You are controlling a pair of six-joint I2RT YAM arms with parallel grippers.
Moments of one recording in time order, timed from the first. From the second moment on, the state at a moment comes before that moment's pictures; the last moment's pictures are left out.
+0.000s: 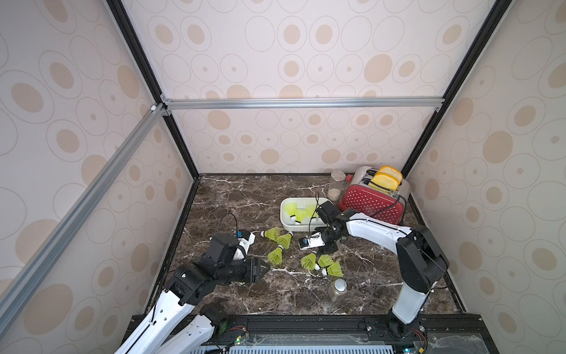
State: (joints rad) left arm -0.58 0.68 0.83 -0.99 0.30 -0.53; right arm 0.71 1.79 1.22 -0.74 -0.30 -1.24
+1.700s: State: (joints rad) left arm -0.58 0.63 0.83 -1.00 0.31 -0.56; right arm 0.80 1.90 1.29 -0.66 -0.32 -1.22
